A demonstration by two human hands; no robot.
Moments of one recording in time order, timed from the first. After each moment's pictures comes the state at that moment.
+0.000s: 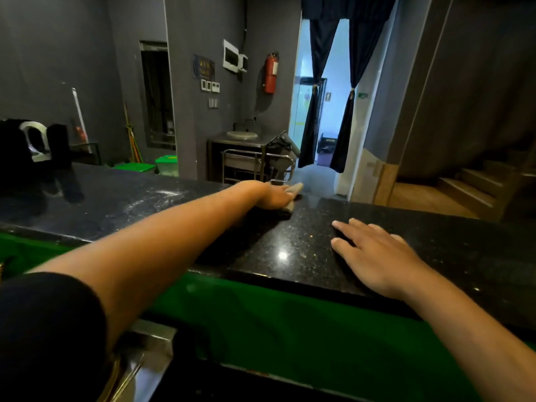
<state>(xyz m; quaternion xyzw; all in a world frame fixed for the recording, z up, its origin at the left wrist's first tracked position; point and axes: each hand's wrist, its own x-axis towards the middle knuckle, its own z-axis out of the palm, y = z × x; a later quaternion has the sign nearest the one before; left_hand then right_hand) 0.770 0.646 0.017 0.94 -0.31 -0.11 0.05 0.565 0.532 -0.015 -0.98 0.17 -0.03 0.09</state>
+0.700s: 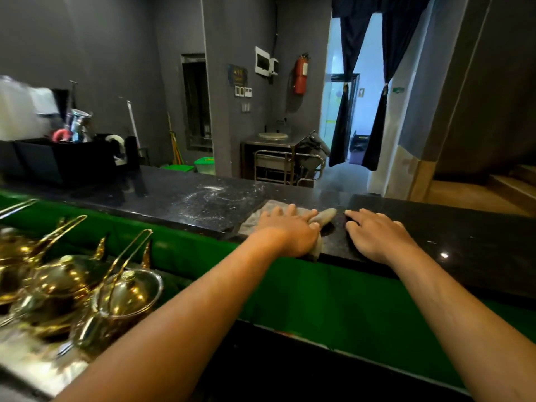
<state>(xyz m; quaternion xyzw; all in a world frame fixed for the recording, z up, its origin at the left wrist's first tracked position) 0.618 0.708 -0.006 0.96 -0.28 -0.03 0.06 0.558 0.537 -0.007 -0.98 0.17 -0.05 0.11</state>
